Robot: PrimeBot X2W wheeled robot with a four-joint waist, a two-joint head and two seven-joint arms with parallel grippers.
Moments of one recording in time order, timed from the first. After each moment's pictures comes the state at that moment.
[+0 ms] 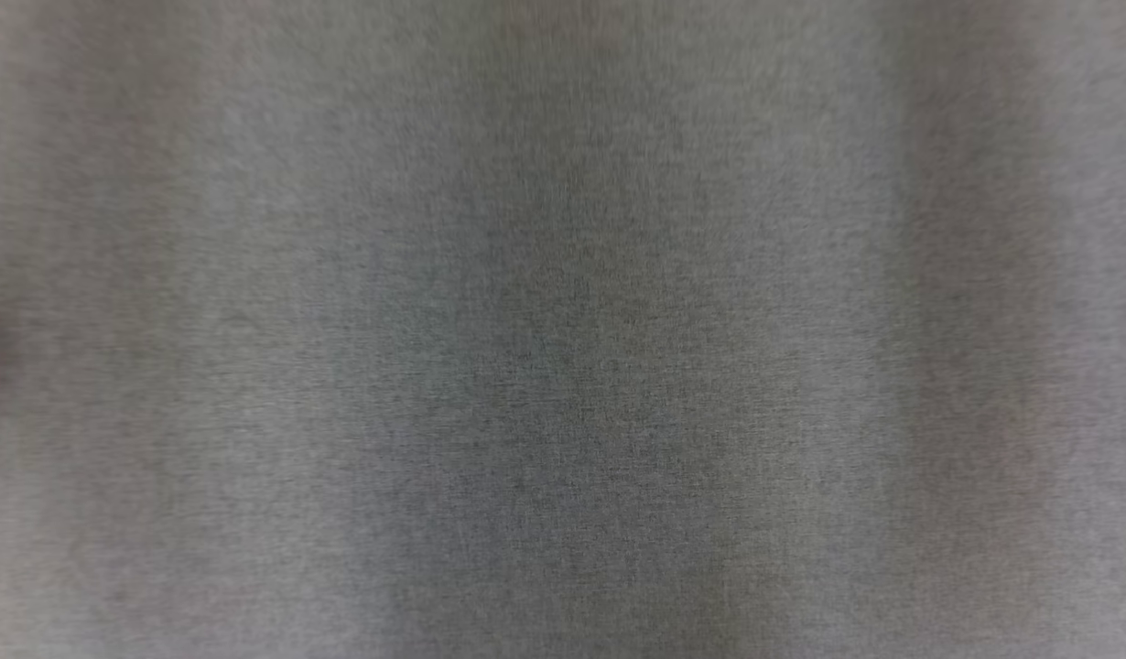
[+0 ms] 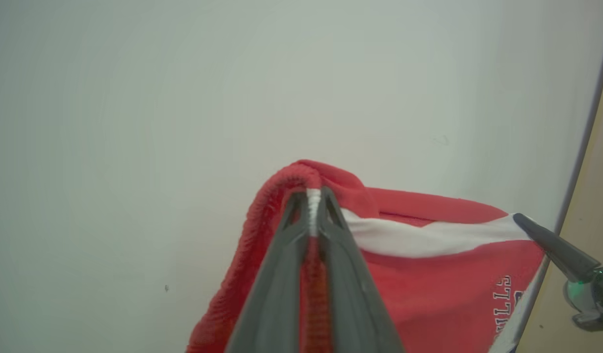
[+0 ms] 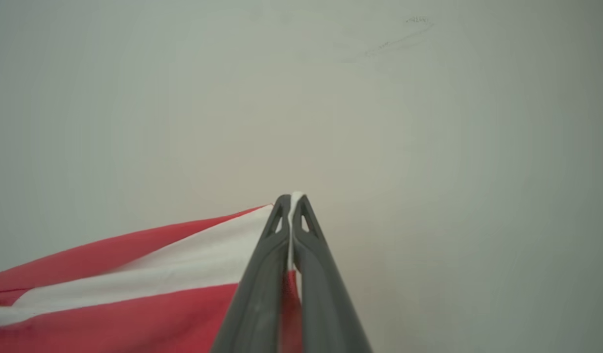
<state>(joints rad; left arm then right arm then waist) -1.73 0.32 -0.42 0.60 -0.91 -0.13 -0.07 -1.72 -0.25 0.11 0.69 0.65 0.13 0.05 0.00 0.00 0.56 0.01</state>
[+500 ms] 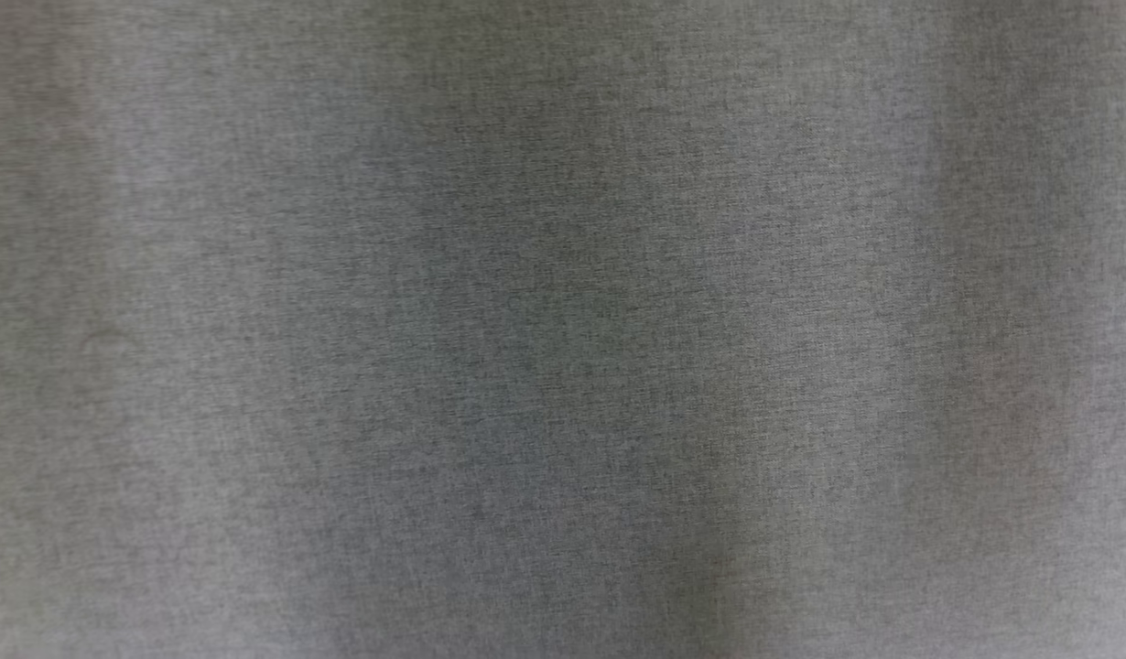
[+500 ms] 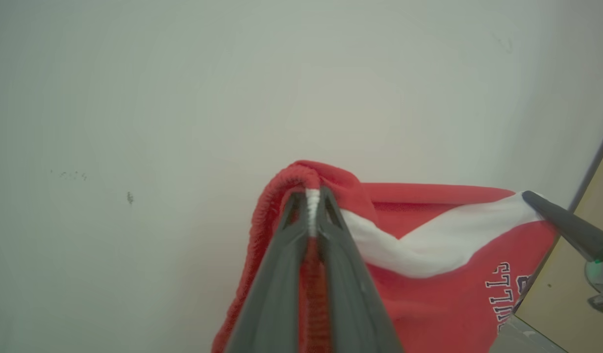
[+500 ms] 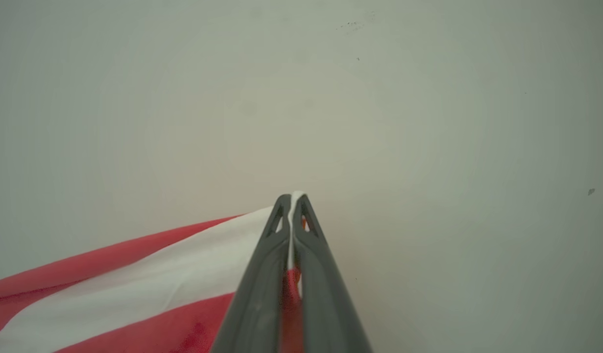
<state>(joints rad) -1.99 0.29 -0.59 0.81 -0.93 -0.13 -0.09 -2.00 -0.21 0.11 0.99 0.57 0.13 -0.03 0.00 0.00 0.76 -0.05</state>
